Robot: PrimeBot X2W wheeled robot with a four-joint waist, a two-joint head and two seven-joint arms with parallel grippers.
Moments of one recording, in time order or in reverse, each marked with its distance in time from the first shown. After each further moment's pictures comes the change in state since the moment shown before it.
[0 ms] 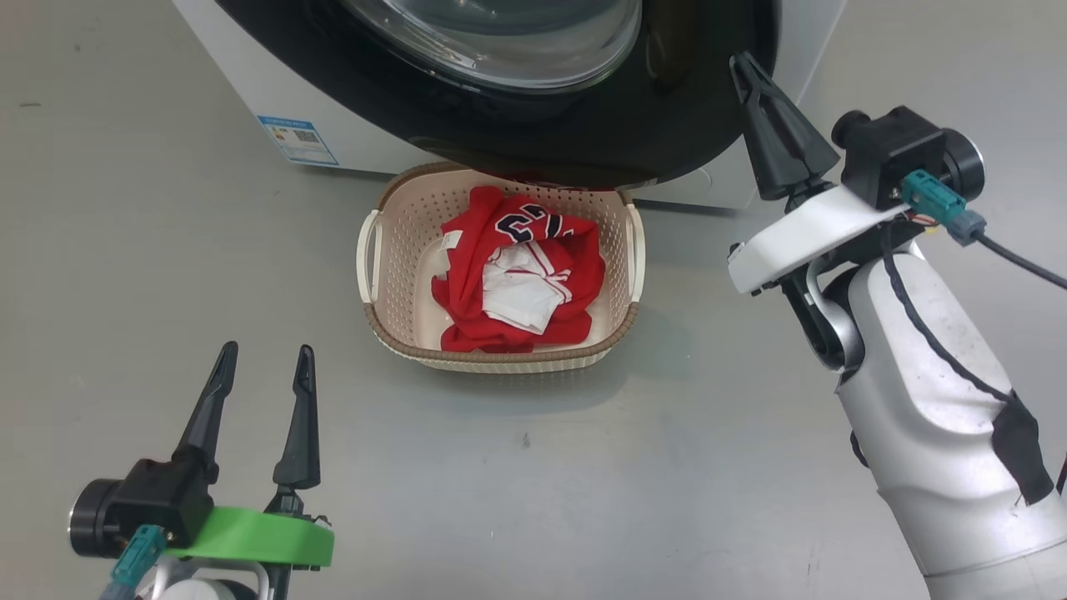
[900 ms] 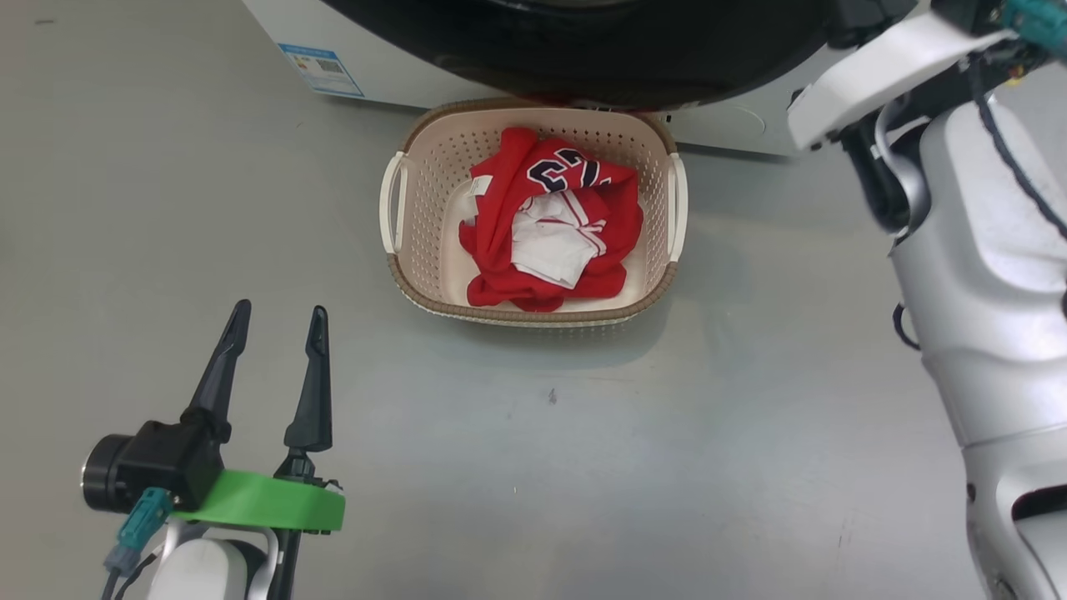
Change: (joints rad) left arm -0.093 -0.012 -0.013 0.042 -0.008 -0.032 -0.018; right arm -0.305 -0.028 -0.061 0.242 0.048 0.022 0.000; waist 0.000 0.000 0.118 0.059
